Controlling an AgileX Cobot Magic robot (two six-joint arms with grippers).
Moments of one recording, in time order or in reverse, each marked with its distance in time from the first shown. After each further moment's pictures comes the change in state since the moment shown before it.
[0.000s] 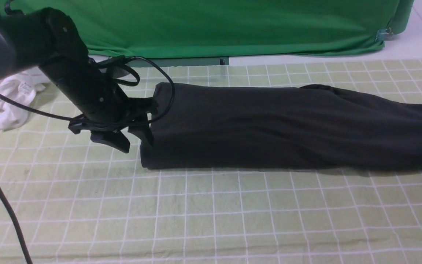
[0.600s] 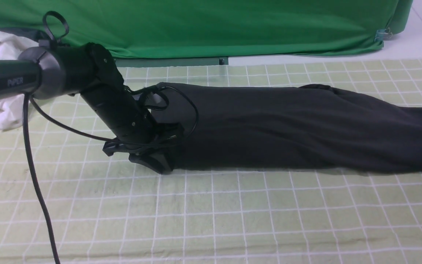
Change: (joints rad) right arm 0.000 0.000 0.000 0.071 0.057 -0.023; left arm -0.041 0.143 0.000 -0.094 -0.029 0.077
